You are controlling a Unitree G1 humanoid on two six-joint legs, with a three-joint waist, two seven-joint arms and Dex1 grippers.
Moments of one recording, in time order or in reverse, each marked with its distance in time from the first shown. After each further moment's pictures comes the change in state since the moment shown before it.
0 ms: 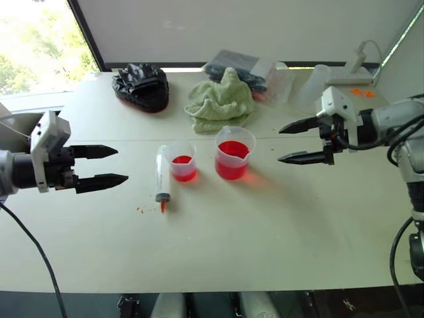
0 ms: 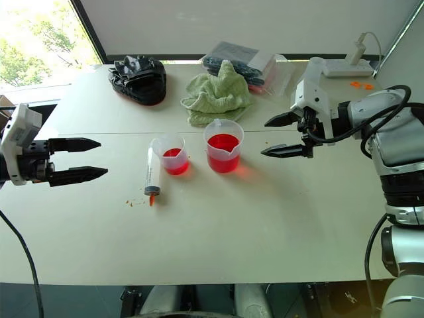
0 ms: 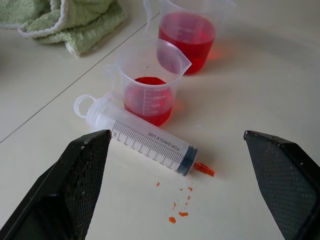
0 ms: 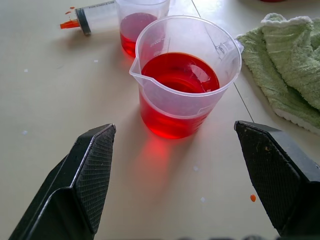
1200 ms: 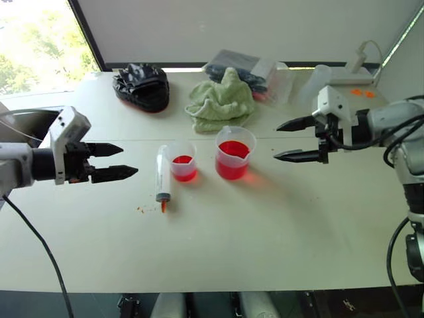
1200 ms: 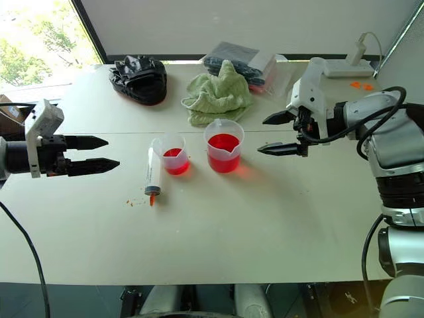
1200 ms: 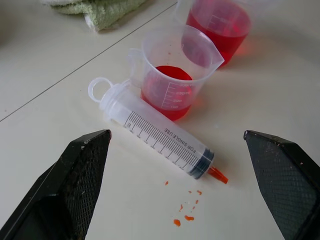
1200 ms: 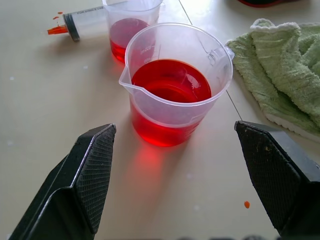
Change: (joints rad) left arm -0.279 -0.002 -0.207 -0.025 -0.024 0.352 0.208; right arm 0.035 0.020 -0.013 -0.058 0.007 0.033 -0.083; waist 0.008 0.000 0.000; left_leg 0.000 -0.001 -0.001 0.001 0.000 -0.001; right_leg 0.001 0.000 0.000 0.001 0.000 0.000
